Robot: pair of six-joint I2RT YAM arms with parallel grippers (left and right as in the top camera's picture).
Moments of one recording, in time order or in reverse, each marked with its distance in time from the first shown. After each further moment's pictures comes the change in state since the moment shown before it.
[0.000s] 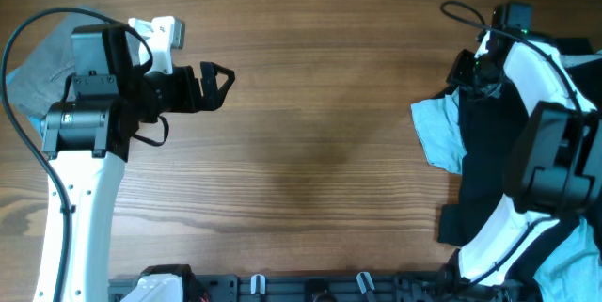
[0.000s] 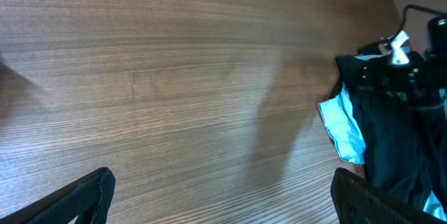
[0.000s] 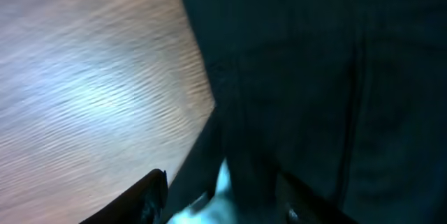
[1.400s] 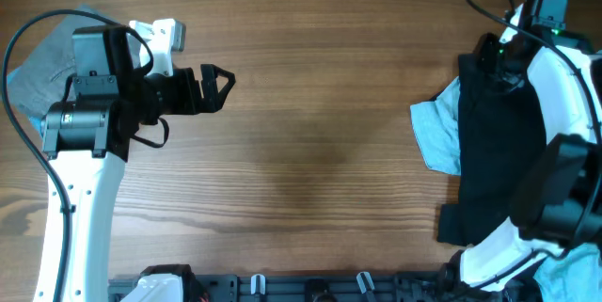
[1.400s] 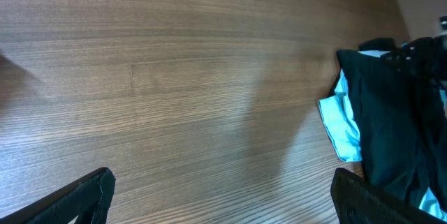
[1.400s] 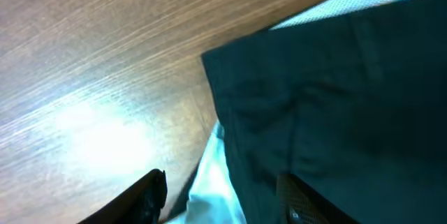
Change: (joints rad) left arm 0.000 0.000 0.000 -0.023 0.000 -0.002; right arm -0.040 -0.169 0.000 0.034 -0.035 -0.022
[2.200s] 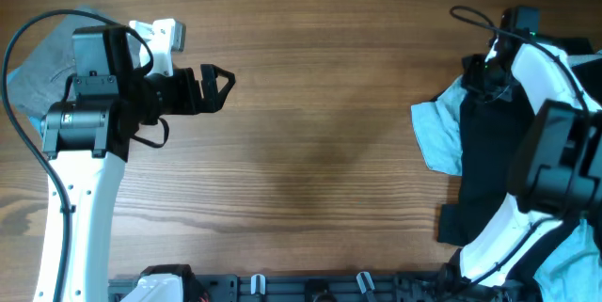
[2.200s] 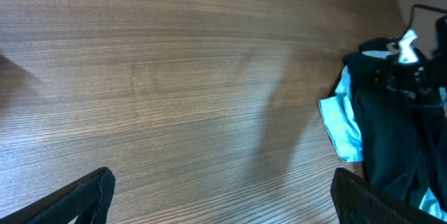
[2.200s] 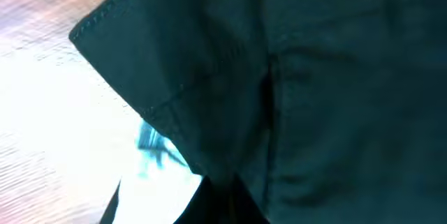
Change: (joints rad) left arm 0.000 0.000 0.000 0.000 0.000 0.000; right arm -0.004 0.148 0.000 -0.048 0.108 -0.007
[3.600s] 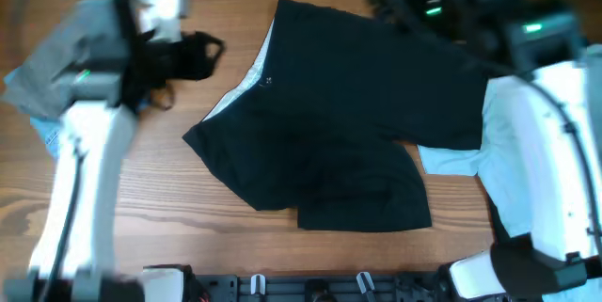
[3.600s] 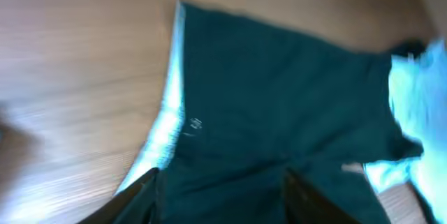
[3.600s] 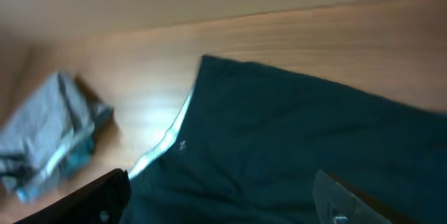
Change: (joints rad) left arm -0.045 0.218 0.117 0.130 -0.052 0.058; right arm 0.463 -0.379 0.553 -0.334 -0.165 0.136
